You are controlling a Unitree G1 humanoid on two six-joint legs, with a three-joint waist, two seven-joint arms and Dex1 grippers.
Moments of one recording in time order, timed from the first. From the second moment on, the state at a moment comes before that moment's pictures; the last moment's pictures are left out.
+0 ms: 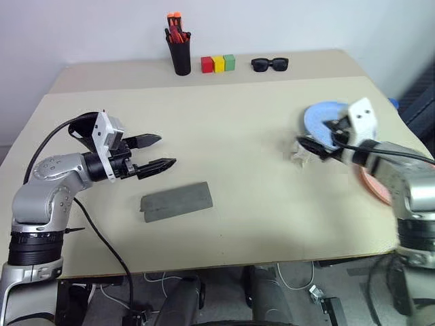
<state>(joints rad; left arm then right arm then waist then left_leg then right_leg) -0.42 0.68 0.19 -0.05 -0.58 0.51 -1.09 -0.40 -0.84 -0.22 -0.05 0.32 0.77 0.62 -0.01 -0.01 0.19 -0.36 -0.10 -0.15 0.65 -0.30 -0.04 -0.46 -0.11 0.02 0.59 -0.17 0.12</state>
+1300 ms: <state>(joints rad) -0.46 0.64 0.14 -0.06 -0.58 0.44 -1.08 -0.76 -0.74 0.00 0.49 0.03 0.44 0.49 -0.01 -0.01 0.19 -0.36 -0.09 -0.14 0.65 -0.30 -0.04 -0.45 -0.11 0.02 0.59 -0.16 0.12</state>
